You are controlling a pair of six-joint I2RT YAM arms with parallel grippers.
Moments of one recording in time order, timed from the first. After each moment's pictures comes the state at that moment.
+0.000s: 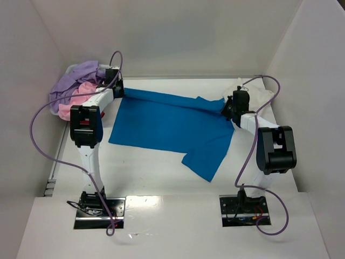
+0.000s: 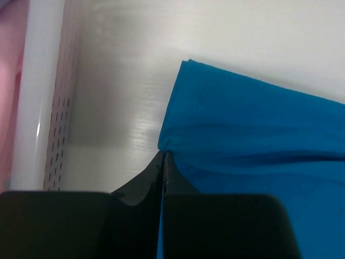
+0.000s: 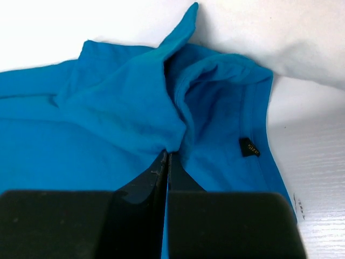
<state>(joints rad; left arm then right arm) -0.02 2.27 1.83 -0.27 -0.11 -0.11 0.05 1.70 0.99 0.08 -0.01 0.48</state>
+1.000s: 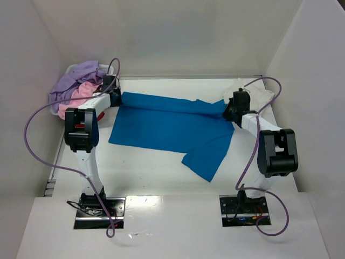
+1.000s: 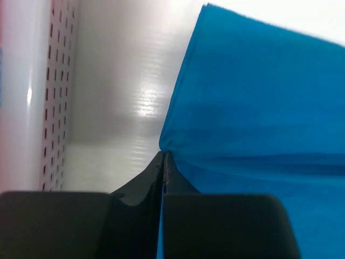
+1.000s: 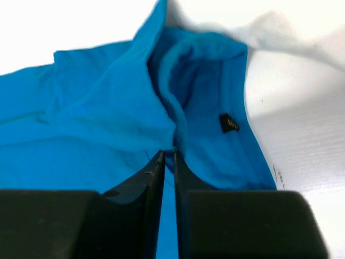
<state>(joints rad) 0.00 2.13 1.60 -0.30 -0.11 -0.12 0.05 1.66 0.99 -0.04 0.04 0.49</state>
